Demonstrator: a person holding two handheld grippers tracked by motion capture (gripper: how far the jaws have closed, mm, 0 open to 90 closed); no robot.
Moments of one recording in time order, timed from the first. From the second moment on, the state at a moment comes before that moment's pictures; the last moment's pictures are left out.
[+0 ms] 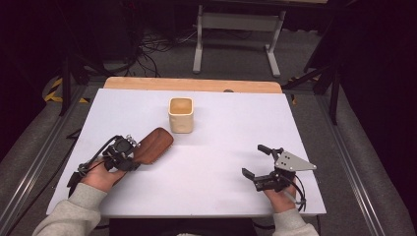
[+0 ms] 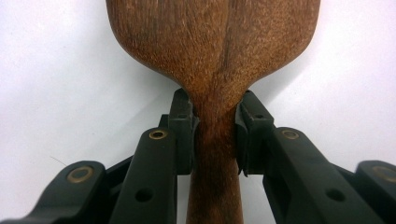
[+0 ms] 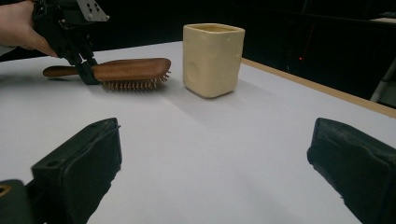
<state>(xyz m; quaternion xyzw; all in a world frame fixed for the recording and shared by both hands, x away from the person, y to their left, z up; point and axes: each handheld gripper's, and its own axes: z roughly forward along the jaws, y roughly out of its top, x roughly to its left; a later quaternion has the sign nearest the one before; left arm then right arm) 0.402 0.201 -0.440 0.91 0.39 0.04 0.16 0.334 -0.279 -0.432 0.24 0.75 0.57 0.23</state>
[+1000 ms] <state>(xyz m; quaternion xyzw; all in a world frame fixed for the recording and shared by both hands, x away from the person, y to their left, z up) 0.365 0.199 -0.406 0.88 0.33 0.10 0.32 0.334 -0.279 -0.432 0.24 0.75 0.57 0.24</state>
